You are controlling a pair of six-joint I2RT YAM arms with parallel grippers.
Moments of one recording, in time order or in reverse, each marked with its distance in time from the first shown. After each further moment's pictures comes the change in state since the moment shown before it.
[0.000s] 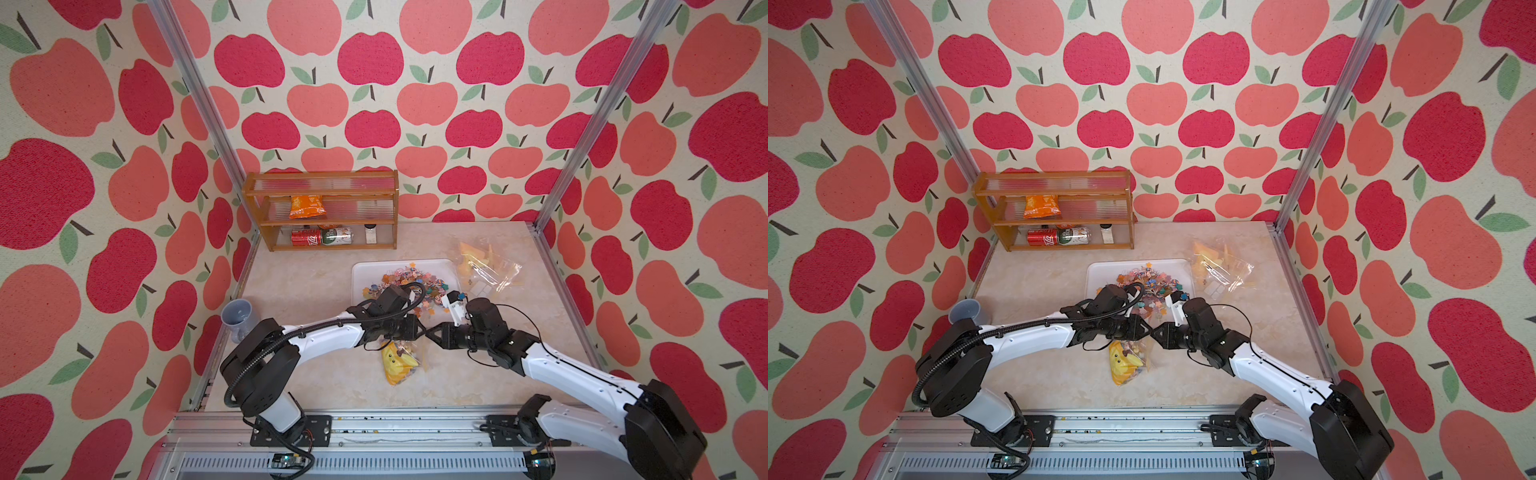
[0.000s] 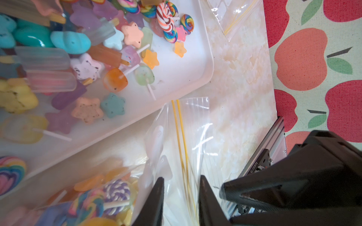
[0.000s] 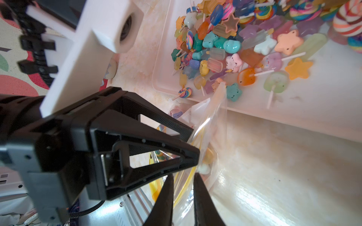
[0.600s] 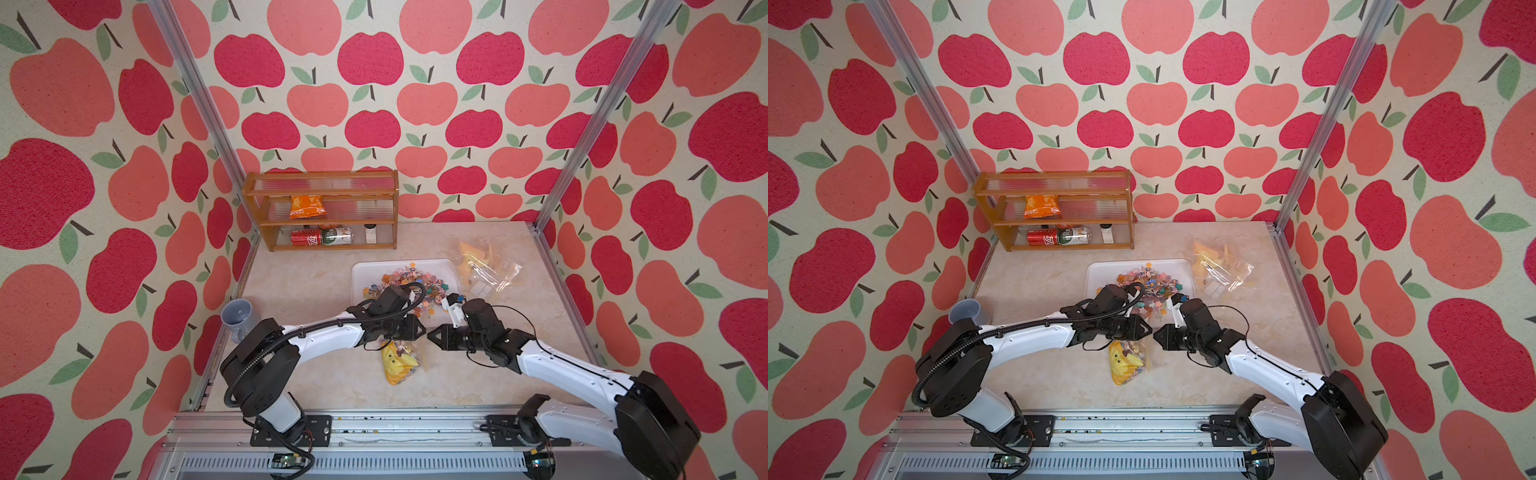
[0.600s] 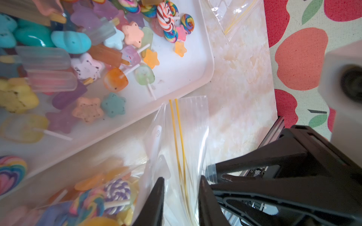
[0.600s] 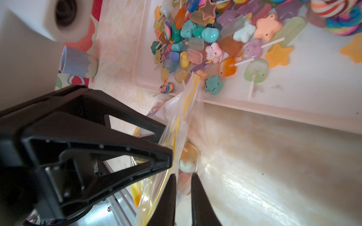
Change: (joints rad) left arm 0.000 -0.001 0.001 -0.002 0.000 0.000; right arm 0.000 0.064 0.000 -0.021 0.035 -0.003
